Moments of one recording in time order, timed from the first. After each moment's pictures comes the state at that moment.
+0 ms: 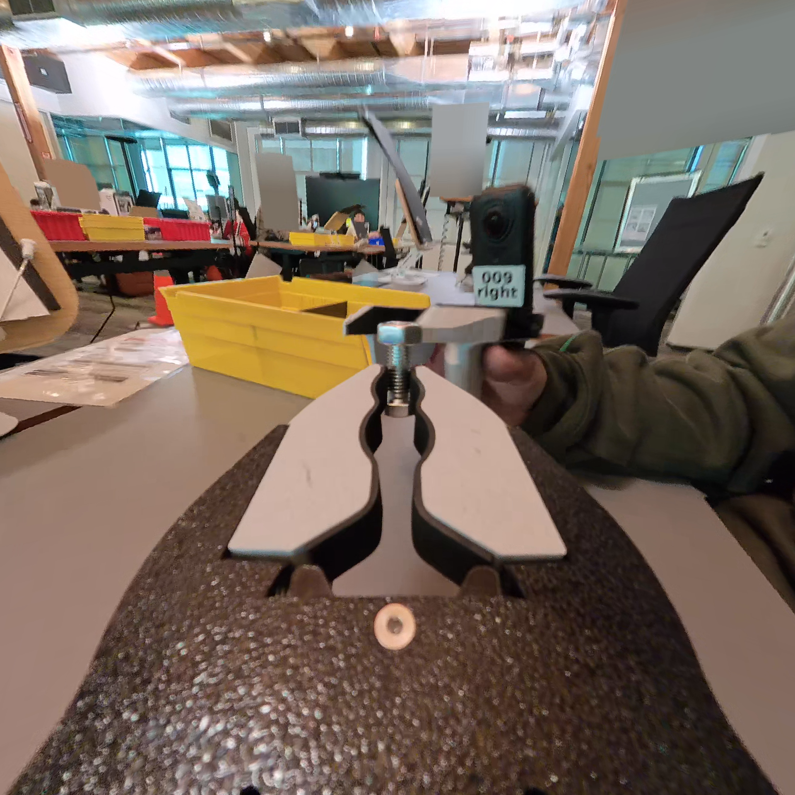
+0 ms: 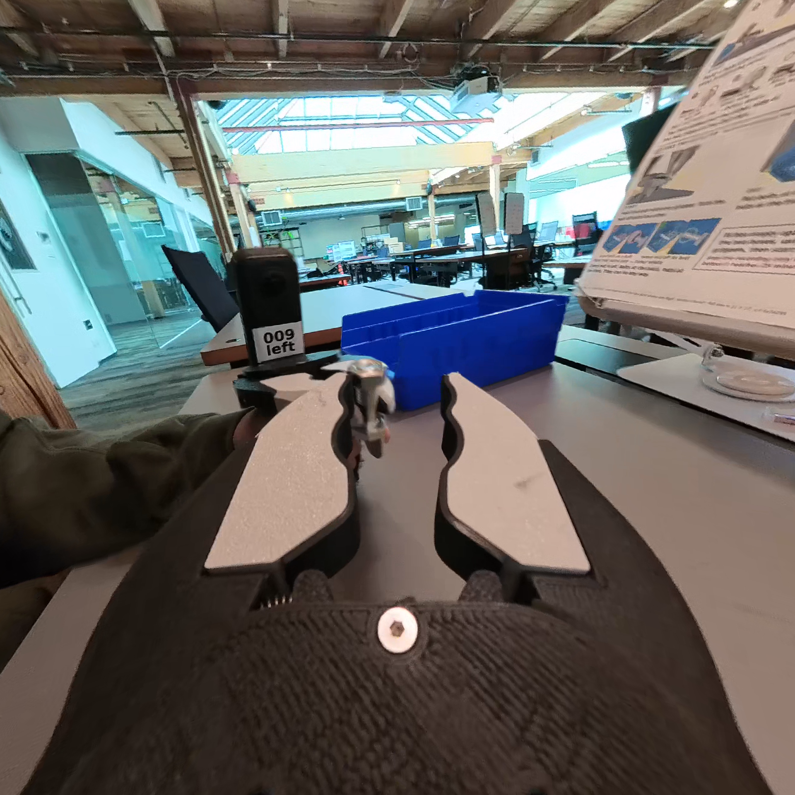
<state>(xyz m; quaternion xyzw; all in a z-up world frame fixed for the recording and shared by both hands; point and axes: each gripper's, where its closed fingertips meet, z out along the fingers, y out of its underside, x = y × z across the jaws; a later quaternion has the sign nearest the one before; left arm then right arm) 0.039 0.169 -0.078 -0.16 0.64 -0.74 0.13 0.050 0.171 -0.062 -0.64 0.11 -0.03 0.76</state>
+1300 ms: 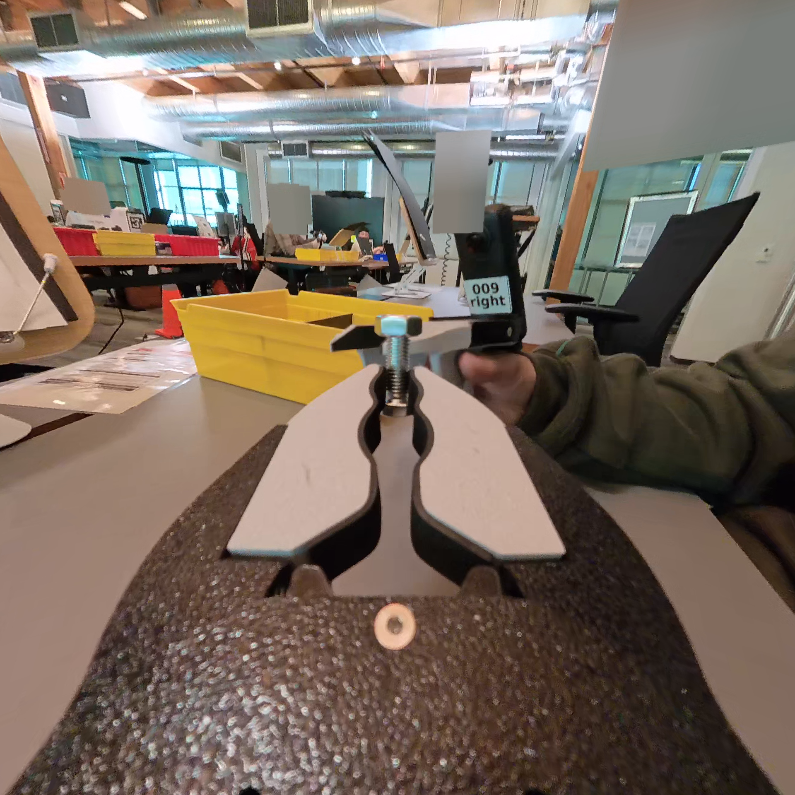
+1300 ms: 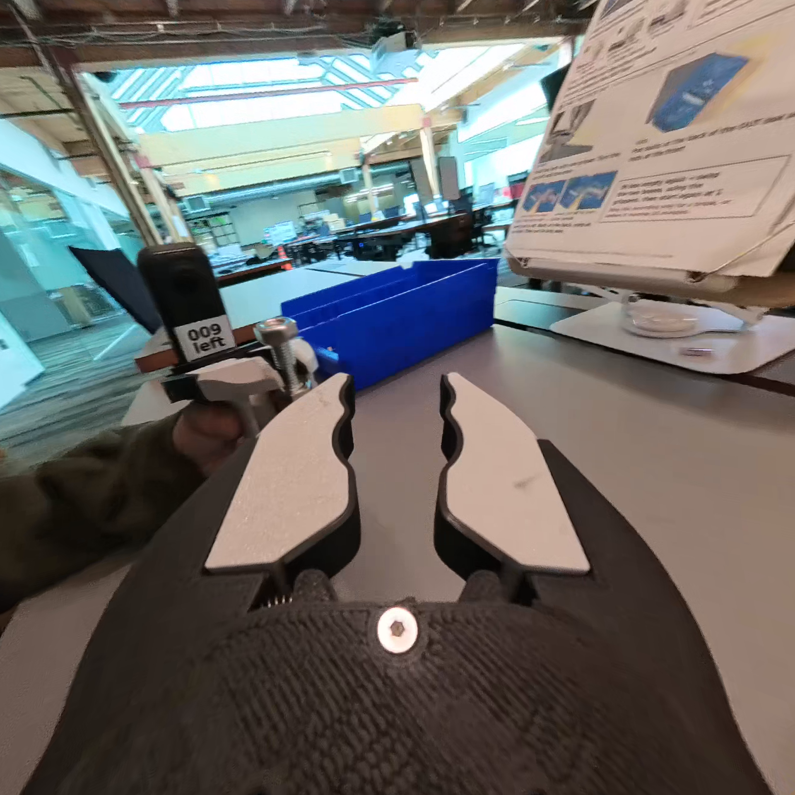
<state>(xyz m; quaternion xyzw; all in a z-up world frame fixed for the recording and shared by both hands) 0.040 0.173 -0.075 -0.16 0.63 -0.75 0.14 0.081 0.152 -0.075 -0.65 0.19 -0.06 0.73</state>
